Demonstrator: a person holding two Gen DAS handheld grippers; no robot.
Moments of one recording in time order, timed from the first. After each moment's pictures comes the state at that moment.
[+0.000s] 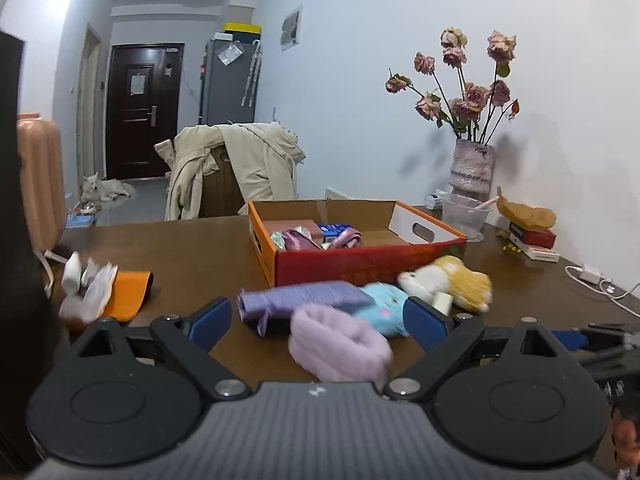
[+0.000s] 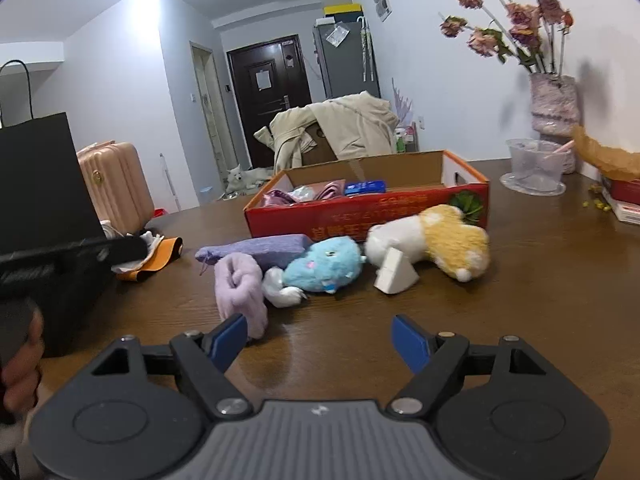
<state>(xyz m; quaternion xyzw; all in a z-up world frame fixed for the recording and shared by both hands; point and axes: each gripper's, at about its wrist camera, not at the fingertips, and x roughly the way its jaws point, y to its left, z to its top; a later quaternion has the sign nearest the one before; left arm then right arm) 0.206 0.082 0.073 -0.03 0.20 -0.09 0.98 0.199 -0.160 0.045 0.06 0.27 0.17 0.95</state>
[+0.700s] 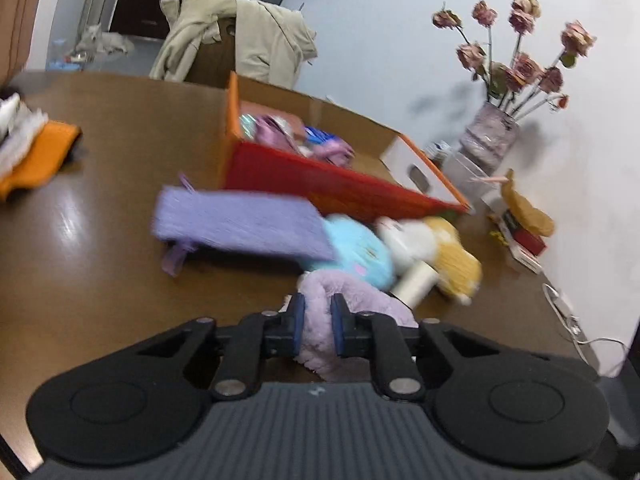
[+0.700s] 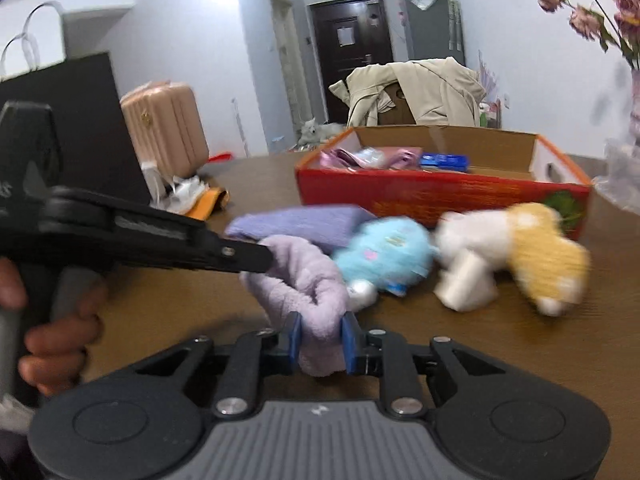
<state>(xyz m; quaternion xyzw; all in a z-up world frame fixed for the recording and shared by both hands) 0.274 0.049 0.026 -0.19 0.35 -0.12 0.91 0.258 -0.156 0.028 -0.01 0.31 0.30 0.90</state>
